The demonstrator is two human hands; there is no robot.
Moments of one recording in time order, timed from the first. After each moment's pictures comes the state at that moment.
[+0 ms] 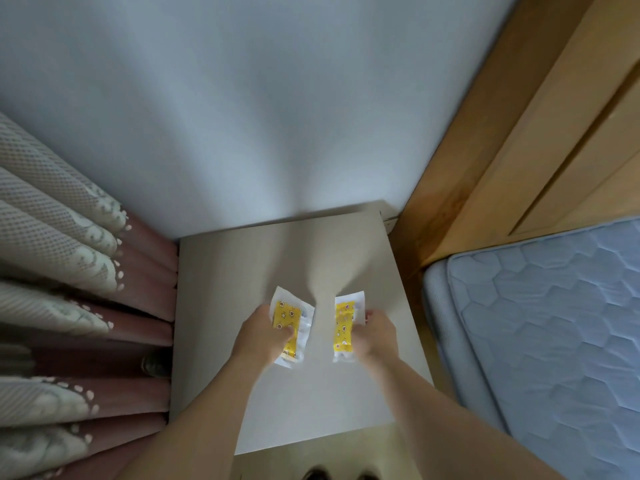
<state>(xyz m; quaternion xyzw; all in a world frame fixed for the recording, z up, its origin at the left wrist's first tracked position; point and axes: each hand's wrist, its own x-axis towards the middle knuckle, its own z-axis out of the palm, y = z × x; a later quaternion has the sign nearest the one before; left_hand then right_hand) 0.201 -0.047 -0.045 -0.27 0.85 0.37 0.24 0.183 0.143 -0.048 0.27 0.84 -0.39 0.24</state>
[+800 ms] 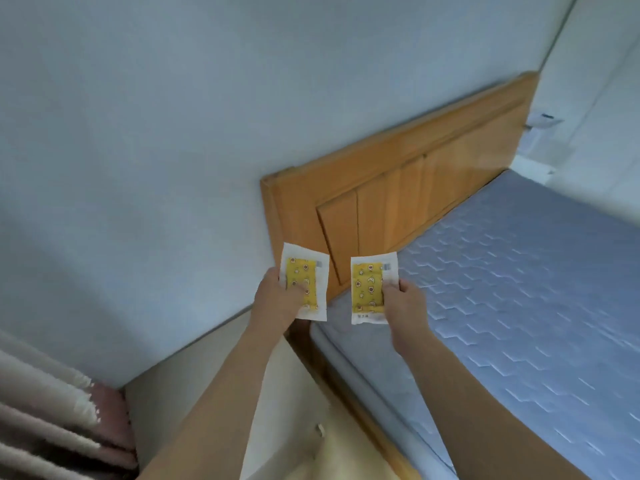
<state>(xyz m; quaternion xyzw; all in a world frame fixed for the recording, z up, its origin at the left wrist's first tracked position) 0.255 0.176 0.354 0.00 0.84 0.53 0.11 0.337 0.346 0.352 0.38 0.64 -0.65 -0.13</state>
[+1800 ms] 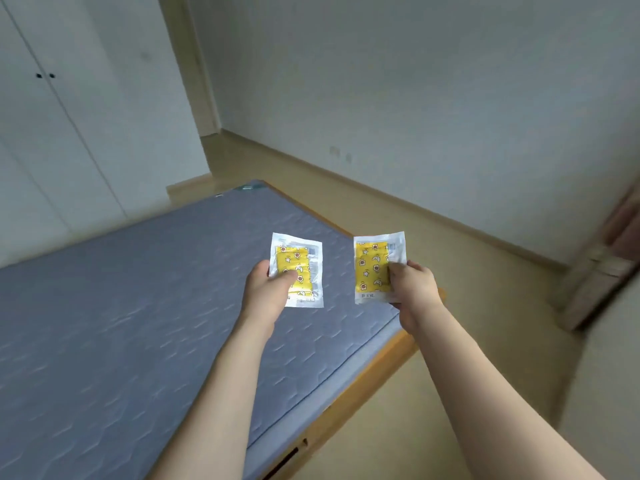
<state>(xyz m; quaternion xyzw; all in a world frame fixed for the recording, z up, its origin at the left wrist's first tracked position) 1.036 0.548 0.412 0.52 0.53 0.42 0.53 1.231 0.480 0.415 0.65 0.16 -0.39 -0.63</state>
